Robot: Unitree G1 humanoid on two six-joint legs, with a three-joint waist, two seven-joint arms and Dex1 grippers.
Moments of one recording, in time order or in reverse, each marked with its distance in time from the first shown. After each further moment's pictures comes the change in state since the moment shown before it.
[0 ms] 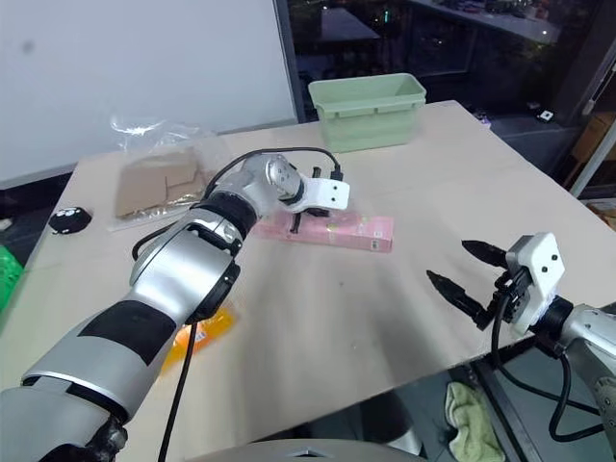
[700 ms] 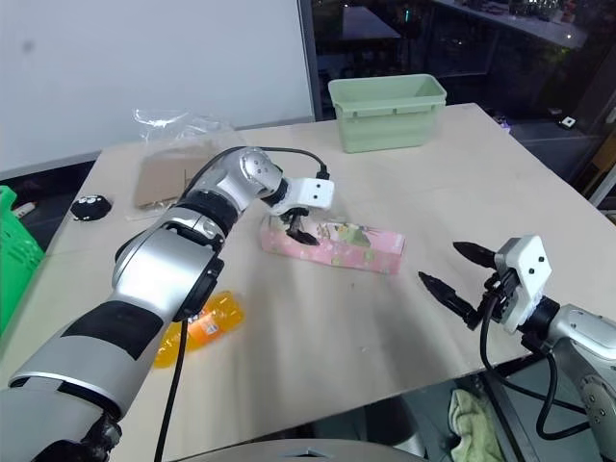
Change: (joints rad) left arm 0.003 0.068 0.026 0.000 -0.049 -0.083 -0.258; right arm -0.008 0.034 0.046 0.008 -0.040 -0.023 -0.002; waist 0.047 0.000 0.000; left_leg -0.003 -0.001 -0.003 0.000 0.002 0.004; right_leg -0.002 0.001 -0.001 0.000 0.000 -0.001
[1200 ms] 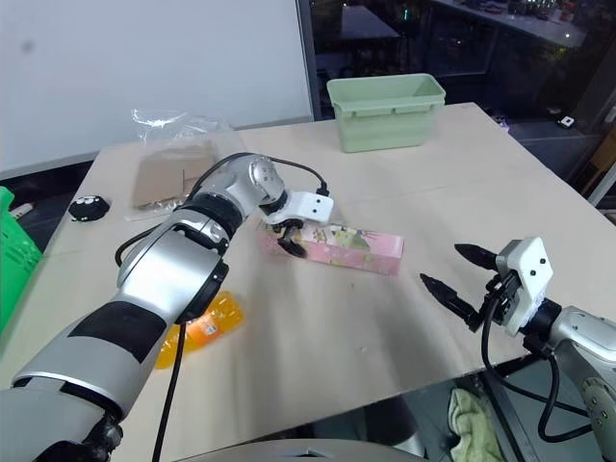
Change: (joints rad) left arm 0.002 -0.017 -0.066 0.019 0.051 0.066 -0.069; right arm 0.014 -0.005 -0.009 0.000 0.000 0.000 0.002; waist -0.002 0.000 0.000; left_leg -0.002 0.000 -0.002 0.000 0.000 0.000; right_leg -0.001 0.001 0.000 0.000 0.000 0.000
